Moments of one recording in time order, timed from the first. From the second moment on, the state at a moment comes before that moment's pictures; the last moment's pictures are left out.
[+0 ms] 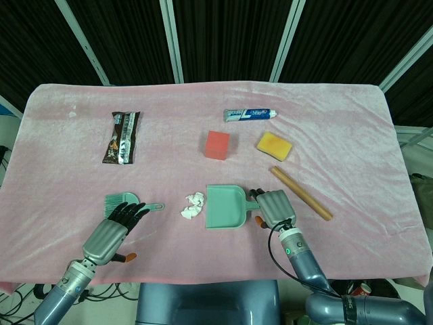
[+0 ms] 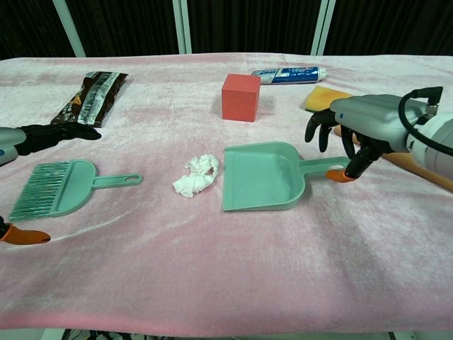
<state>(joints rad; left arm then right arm) -0.35 -1.33 0.06 -1.76 1.57 1.17 0.23 0.64 -1.54 0.21 -1.77 -0.90 1.11 -0.78</state>
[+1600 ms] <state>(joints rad) -0.37 -1.32 0.04 -1.77 1.56 1.18 0.21 0.71 -1.62 0.16 -1.64 -0.80 1.16 -0.78</state>
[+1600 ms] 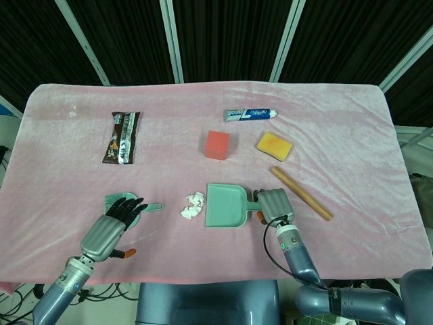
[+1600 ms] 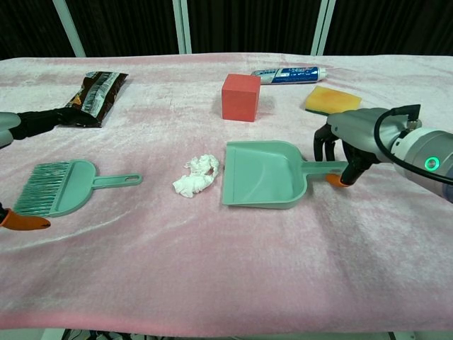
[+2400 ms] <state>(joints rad) -0.38 -1.31 0.02 -1.80 1.53 1.18 0.23 0.74 -1.54 0.15 -1.71 -0.84 1.09 -0.76</state>
